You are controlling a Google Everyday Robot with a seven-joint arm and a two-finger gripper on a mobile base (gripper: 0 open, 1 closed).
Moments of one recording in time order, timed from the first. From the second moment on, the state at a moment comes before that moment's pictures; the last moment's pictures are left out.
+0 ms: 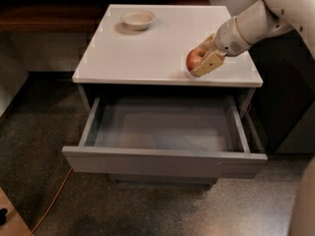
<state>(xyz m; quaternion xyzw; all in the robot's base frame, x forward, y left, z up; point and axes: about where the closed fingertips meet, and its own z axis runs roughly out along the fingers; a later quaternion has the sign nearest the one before) 0.679 -0.151 0.884 -0.59 0.72 0.14 0.34</state>
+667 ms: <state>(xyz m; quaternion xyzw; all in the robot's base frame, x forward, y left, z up) 0.717 -0.137 0.874 -0.60 0.73 0.14 0.30</state>
